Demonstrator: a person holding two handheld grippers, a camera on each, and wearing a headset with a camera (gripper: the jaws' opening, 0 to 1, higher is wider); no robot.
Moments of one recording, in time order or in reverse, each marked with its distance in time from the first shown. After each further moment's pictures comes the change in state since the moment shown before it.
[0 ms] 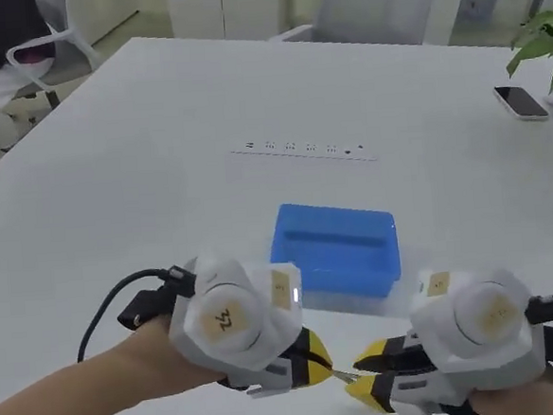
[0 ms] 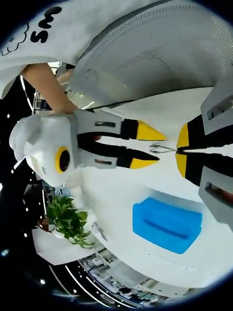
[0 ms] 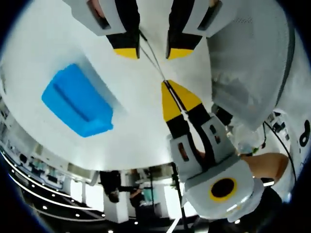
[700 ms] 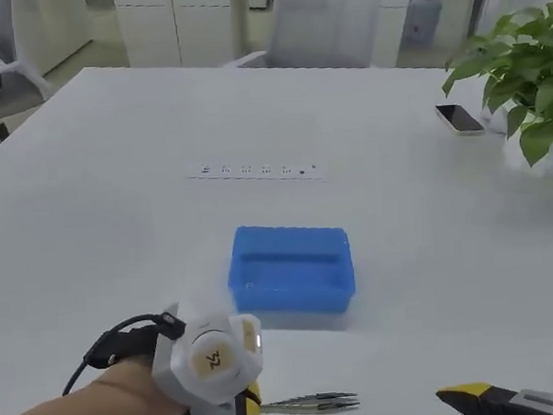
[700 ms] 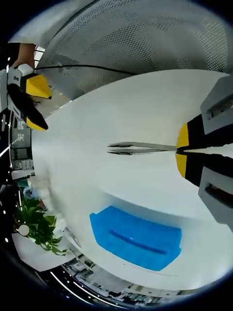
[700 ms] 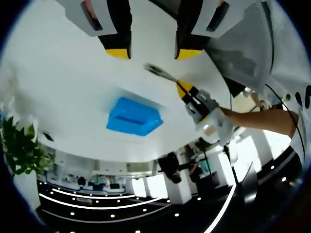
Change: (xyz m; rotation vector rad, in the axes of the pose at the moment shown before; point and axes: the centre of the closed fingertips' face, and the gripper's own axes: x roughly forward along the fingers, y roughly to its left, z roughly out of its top) left arm 0.035 0.005 -0.060 -0.065 0.210 -0.022; right arm -0.104 0.000 -0.037 0.353 -0.193 -0.336
